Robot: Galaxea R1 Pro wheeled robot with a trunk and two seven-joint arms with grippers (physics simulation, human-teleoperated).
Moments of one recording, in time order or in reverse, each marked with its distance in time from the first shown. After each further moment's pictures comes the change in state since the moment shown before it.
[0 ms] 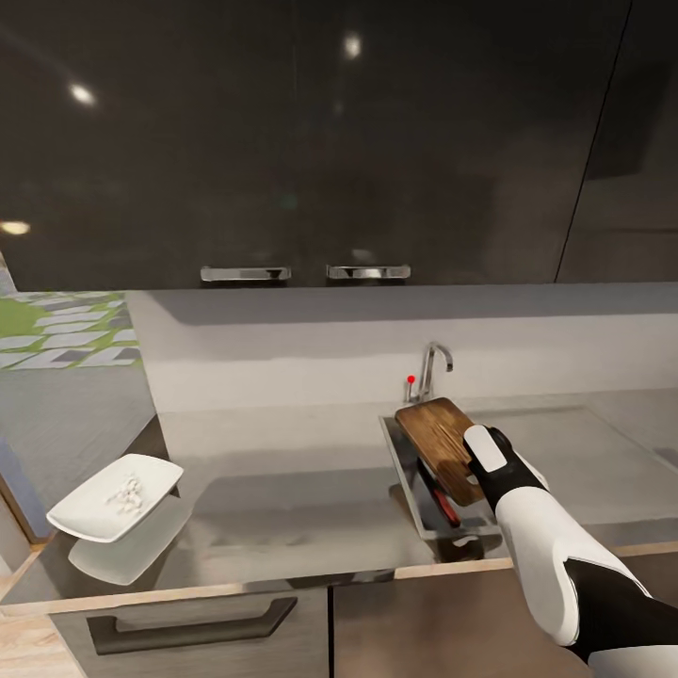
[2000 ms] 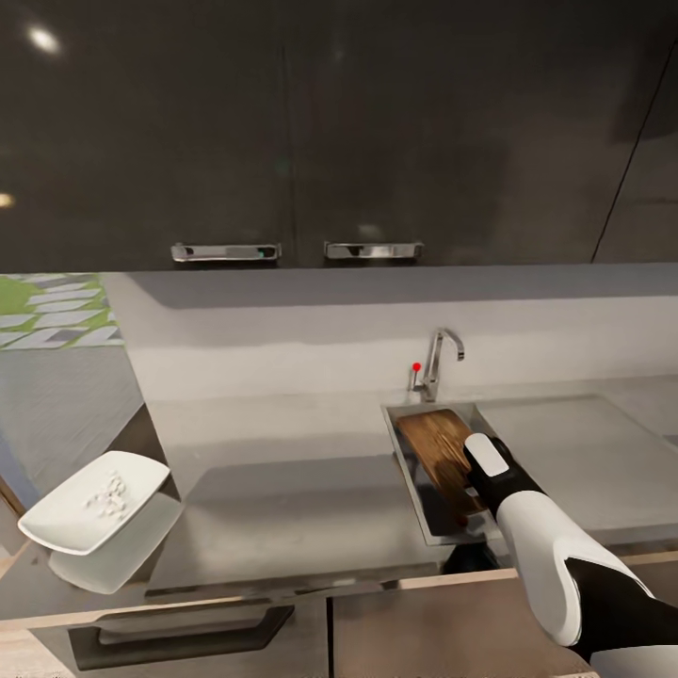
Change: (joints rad) left arm 0.004 -0.001 0.000 0.003 0.000 0.201 -0.007; right arm 0.002 -0.008 -0.006 0.069 -0.076 -0.059 -0.007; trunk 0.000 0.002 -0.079
